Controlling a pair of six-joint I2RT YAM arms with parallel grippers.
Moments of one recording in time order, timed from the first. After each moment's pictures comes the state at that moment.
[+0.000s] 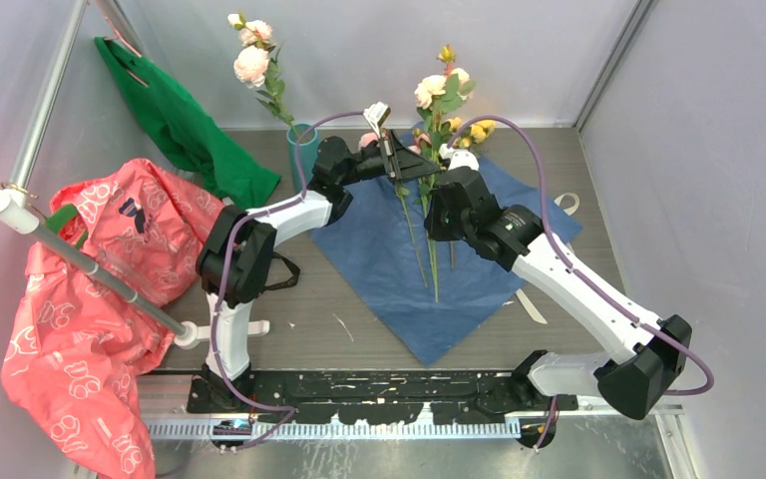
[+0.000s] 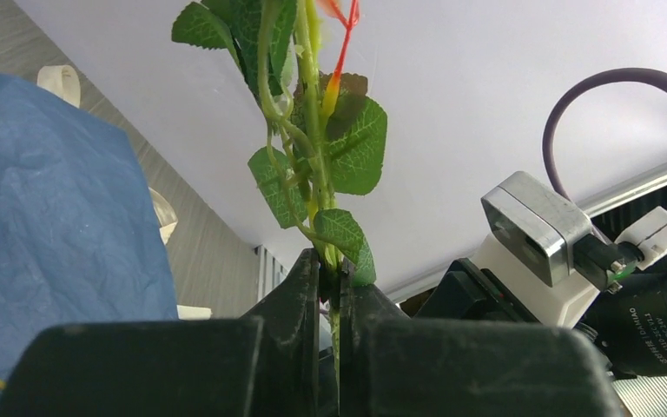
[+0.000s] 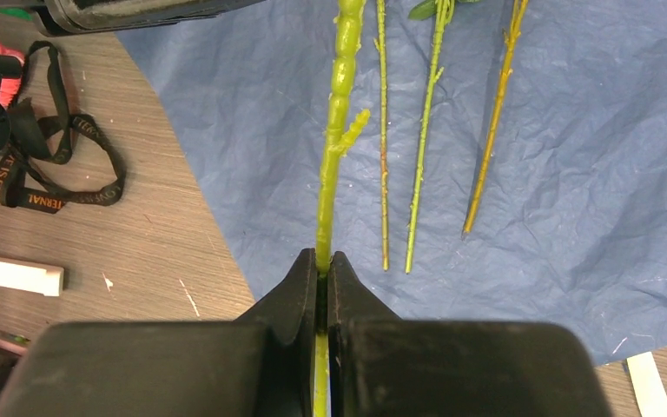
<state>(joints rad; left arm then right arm) -0.56 2.04 1.45 0.95 0.82 -1.33 0.69 1.25 1.25 -0.69 0.24 0.50</state>
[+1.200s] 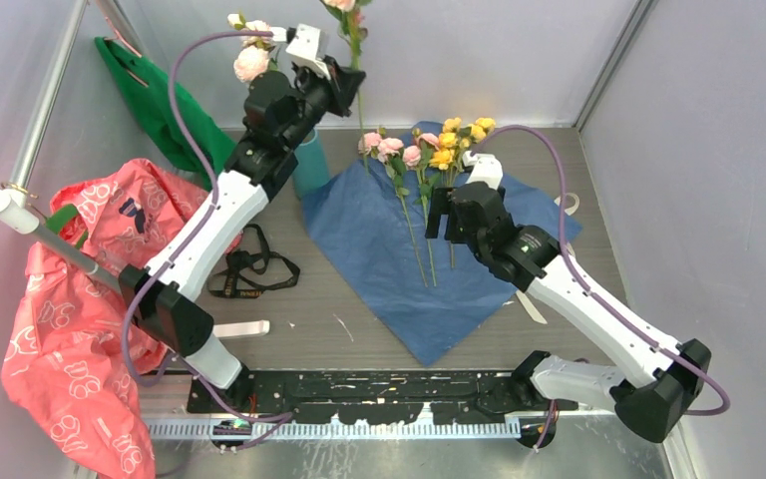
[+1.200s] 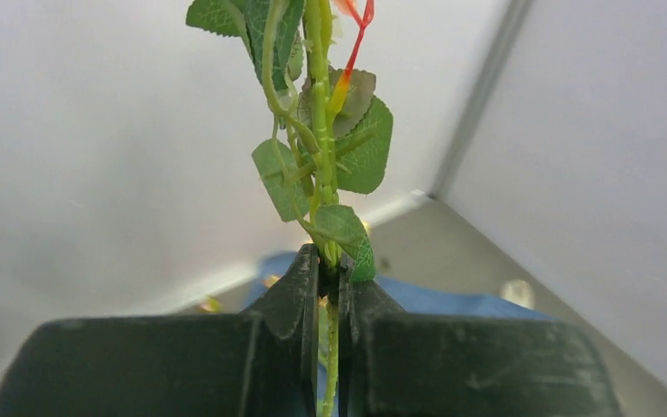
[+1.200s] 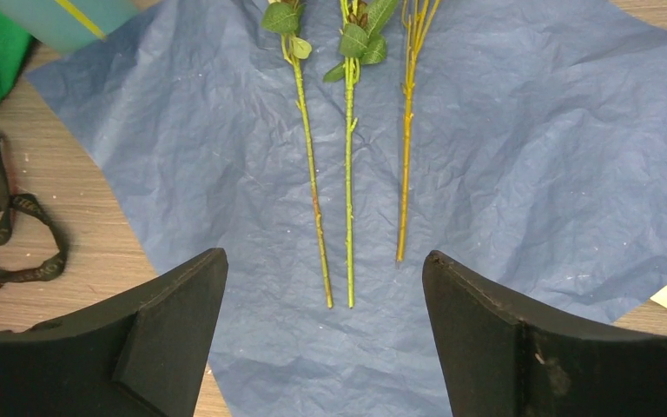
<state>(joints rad) -0.50 1.61 1.67 0.11 0.13 -0.20 0.70 1.09 1.12 -0.60 0.46 0.48</state>
